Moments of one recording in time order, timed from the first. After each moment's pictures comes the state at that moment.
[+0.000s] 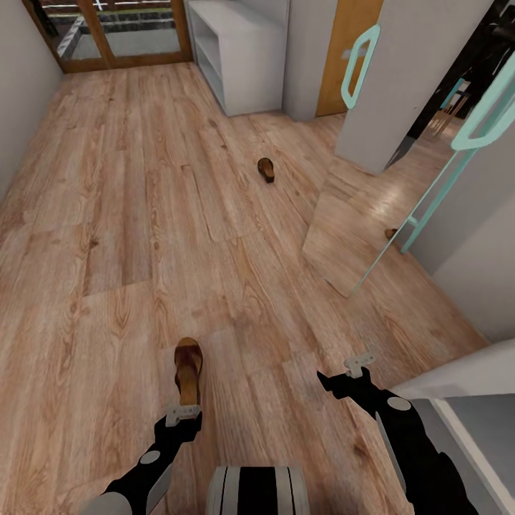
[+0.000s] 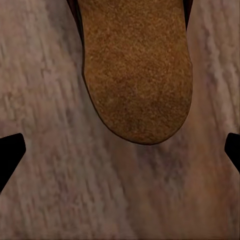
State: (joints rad) left arm -0.57 -0.05 0.07 -0.25 -0.02 -0.27 0.03; right arm -0.37 -0.02 -0.10 -1.23 0.21 0.35 0.40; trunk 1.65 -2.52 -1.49
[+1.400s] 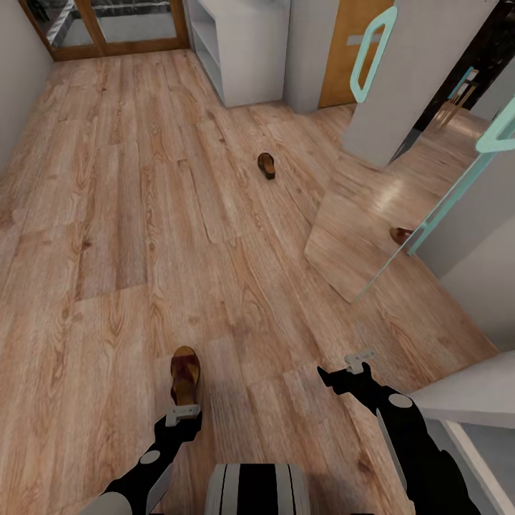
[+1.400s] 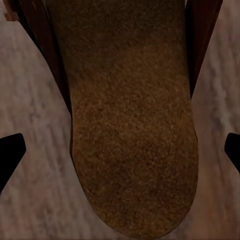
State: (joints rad) left arm -0.57 -0.05 0.07 -0.25 -0.02 -0.27 0.02; right arm -0.37 -0.02 -0.10 -1.27 0.21 0.35 0.40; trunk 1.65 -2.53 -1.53
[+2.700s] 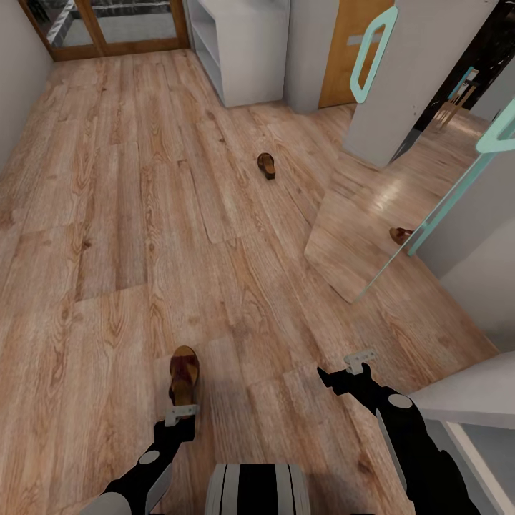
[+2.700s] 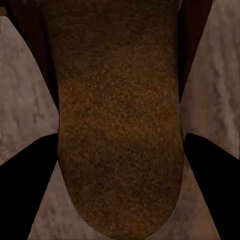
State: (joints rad) left arm -0.57 -0.04 0.07 -0.25 -0.02 -0.27 0.03; right arm -0.37 -0.02 -0.10 -1.26 0.21 0.35 0.40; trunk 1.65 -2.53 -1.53
